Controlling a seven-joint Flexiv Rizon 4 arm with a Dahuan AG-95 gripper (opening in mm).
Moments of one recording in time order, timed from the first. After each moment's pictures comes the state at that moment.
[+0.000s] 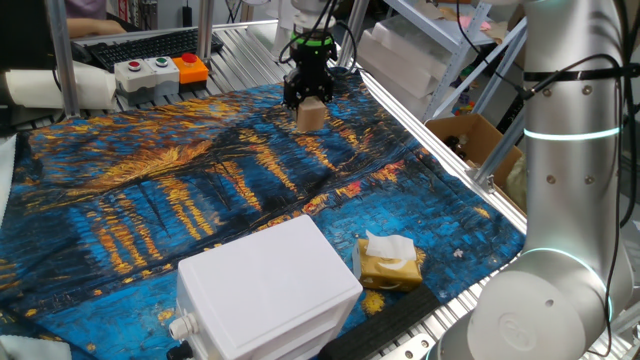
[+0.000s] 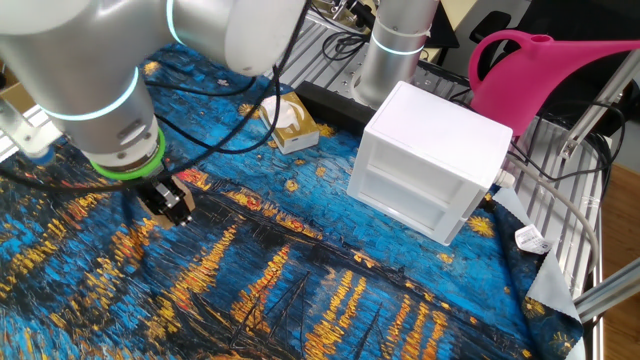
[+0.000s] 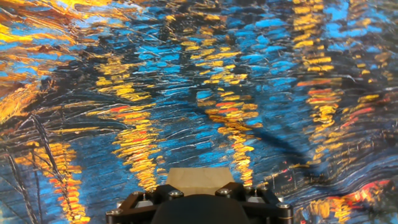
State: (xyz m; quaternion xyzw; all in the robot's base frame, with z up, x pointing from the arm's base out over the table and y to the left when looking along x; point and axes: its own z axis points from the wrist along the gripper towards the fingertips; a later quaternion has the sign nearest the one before) arm 0.647 -0.136 0.132 -0.08 -0.99 0.04 0.09
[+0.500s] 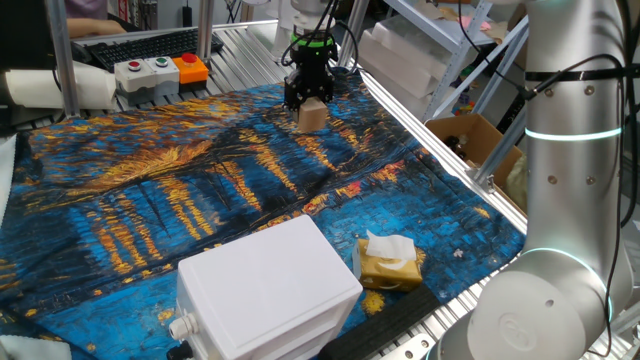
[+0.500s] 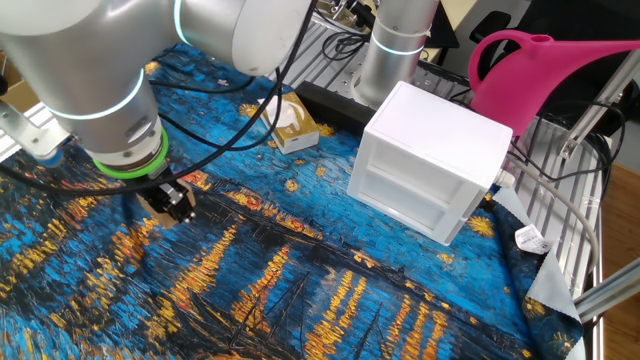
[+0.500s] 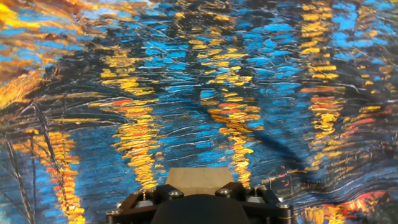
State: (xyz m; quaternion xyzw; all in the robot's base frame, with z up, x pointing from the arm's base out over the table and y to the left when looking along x) arm 0.644 -0.136 0.132 -0.04 -0.99 0.04 0.09
